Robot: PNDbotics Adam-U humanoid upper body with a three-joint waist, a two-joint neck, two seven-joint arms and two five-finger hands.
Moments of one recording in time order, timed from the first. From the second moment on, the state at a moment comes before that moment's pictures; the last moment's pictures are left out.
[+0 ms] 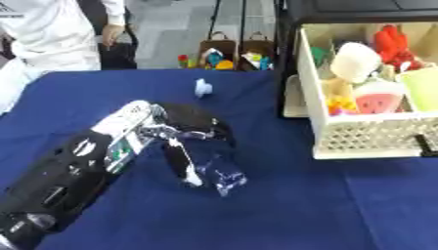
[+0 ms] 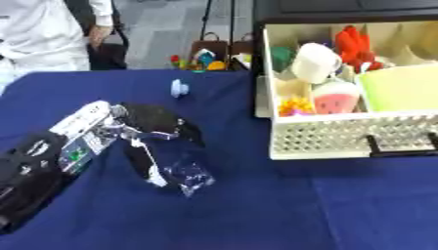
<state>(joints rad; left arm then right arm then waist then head) -0.95 0.55 -0.50 -1.27 -0.74 -0.49 -0.61 -0.57 -0.22 -0.17 -1.99 0.35 -0.54 -0.60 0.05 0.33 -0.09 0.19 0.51</state>
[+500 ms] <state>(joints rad) -0.95 0.54 -0.50 -1.25 -0.74 -0.51 -0.60 -0.57 -0.22 -0.17 -1.99 0.35 -0.54 -0.60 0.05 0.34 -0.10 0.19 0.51</state>
